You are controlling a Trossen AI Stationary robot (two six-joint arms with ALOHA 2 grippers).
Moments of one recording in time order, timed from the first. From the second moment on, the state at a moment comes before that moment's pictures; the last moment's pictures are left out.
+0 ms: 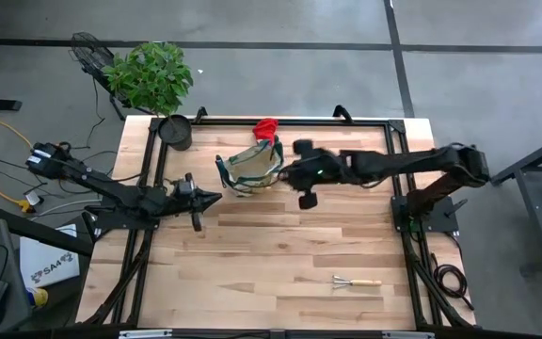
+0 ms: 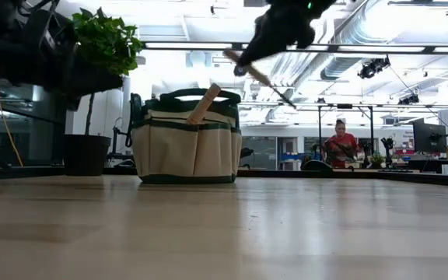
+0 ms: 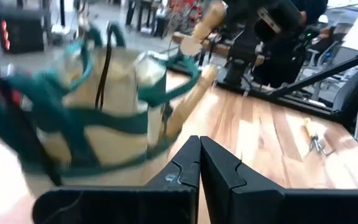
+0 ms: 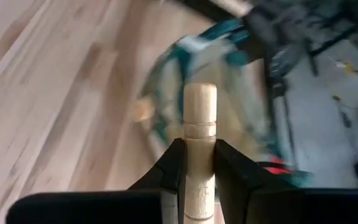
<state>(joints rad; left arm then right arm) -0.32 0.77 0.05 0.67 -0.58 -0.28 -0.05 1.49 1.17 -0.30 0.18 -0.45</state>
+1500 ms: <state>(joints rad) -0.16 0.09 0.01 0.06 -0.38 -0.11 -0.10 1.14 0.48 0.83 0.24 -0.19</state>
